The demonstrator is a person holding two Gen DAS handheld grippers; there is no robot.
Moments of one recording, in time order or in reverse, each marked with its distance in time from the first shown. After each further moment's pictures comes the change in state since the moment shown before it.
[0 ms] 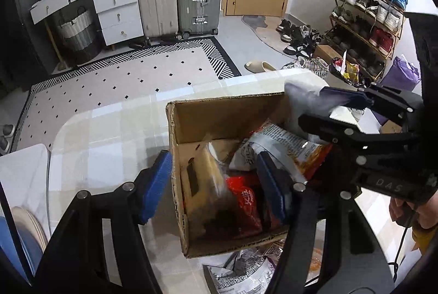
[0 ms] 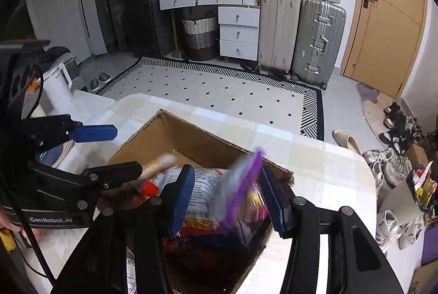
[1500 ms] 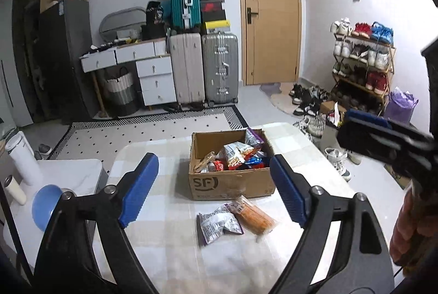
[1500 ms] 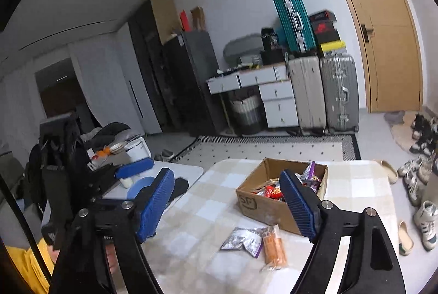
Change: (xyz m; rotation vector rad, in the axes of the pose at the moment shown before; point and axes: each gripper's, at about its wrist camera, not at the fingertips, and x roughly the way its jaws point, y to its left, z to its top) left arm -0.342 -0.102 -0.150 -0.014 -0.423 0.171; right arm -0.311 0.088 -0.123 0.126 -0.478 0.250
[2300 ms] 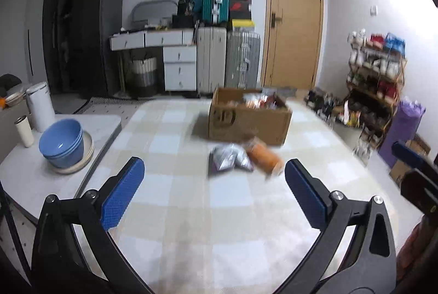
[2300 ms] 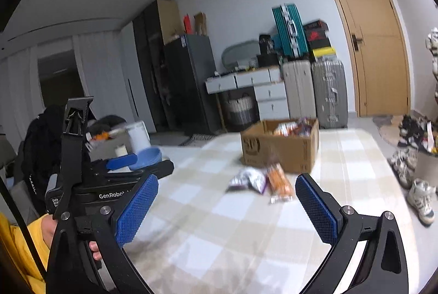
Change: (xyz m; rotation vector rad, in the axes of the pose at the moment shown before) left arm -0.096 0.019 -0.195 -0.131 0.008 0.082; right arm -0.063 0.034 -0.175 -0.013 0.003 -0.059
